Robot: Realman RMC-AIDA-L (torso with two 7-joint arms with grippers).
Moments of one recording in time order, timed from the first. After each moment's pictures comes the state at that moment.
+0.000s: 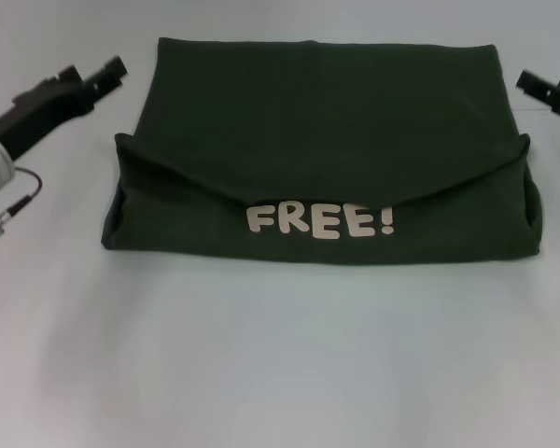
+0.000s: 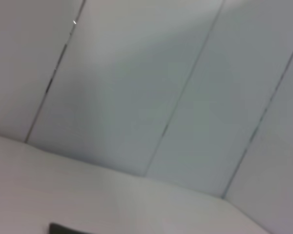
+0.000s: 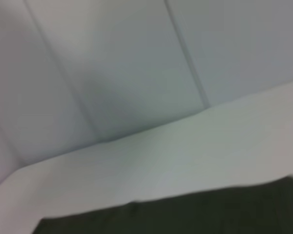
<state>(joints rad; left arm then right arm) -0.71 -2.13 0.27 0.49 1.76 1.03 -1.39 0.66 2.01 -0.38 -0.45 -1.79 -0.88 1.53</state>
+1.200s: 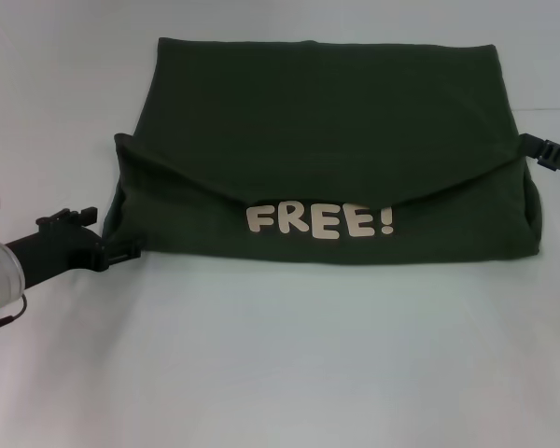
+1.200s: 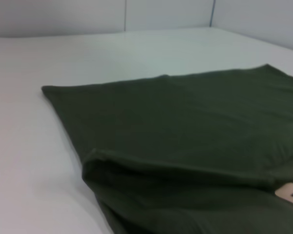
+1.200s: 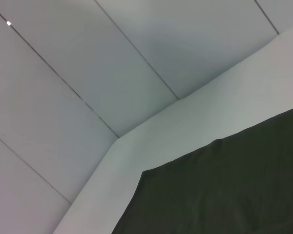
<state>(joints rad) -0.55 -2.16 0.49 0.59 2.08 0.96 -1.30 0.47 1.97 -0.48 -0.50 -1.78 -1.30 1.81</state>
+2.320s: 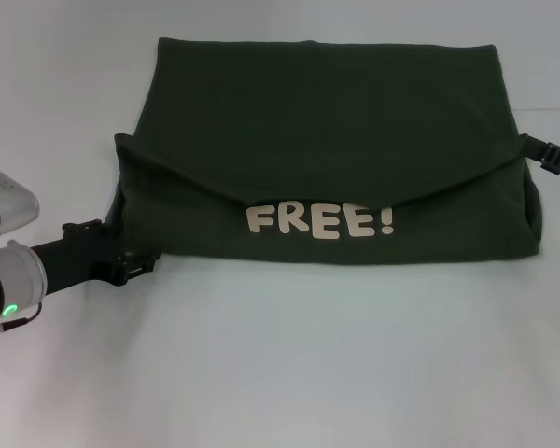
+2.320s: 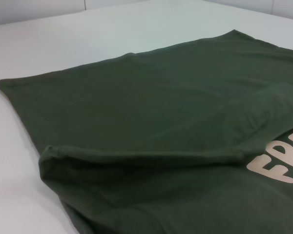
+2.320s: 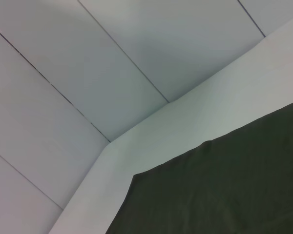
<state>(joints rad) -0.57 -2.17 0.60 0.60 2.13 0.93 -1.29 0.47 1.98 -0.47 -0.50 -1.78 -1.28 1.81</state>
